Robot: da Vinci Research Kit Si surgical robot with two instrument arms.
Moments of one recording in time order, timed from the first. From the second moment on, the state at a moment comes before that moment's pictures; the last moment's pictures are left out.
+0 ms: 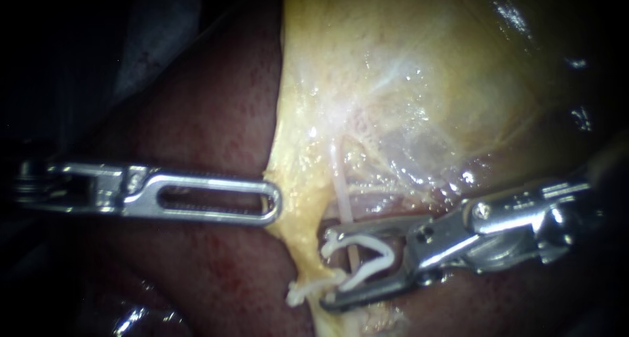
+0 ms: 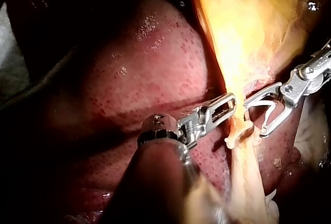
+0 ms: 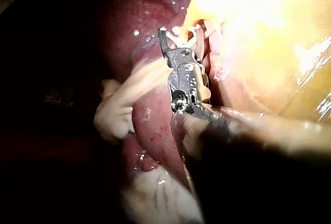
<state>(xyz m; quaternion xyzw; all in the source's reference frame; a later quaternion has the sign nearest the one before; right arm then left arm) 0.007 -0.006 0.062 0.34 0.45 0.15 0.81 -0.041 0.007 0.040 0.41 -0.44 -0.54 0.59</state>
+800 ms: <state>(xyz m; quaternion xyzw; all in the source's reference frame) 0.011 -0.008 0.065 0.36 0.44 0.15 0.81 -0.041 0.006 0.040 0.41 -0.44 -0.54 0.59</state>
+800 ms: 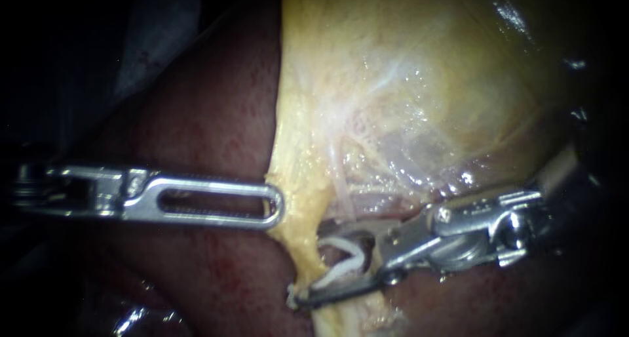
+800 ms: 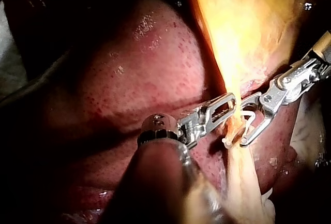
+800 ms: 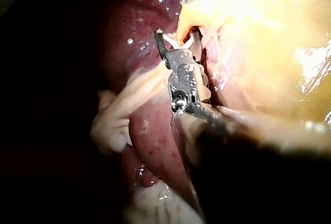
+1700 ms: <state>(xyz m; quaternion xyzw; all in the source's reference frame) 0.012 -0.009 0.066 0.39 0.42 0.20 0.80 -0.042 0.006 0.040 0.41 -0.44 -0.54 0.59</state>
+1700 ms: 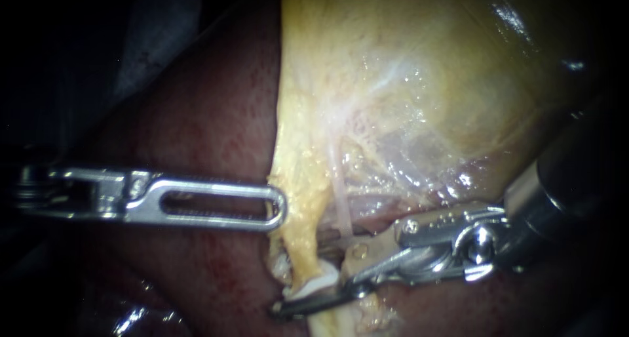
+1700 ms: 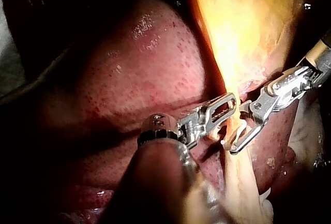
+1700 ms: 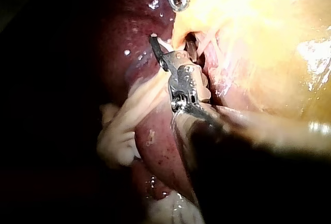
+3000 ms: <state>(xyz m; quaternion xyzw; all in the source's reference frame) 0.011 -0.007 0.066 0.41 0.40 0.23 0.79 -0.042 0.006 0.040 0.41 -0.44 -0.53 0.60</state>
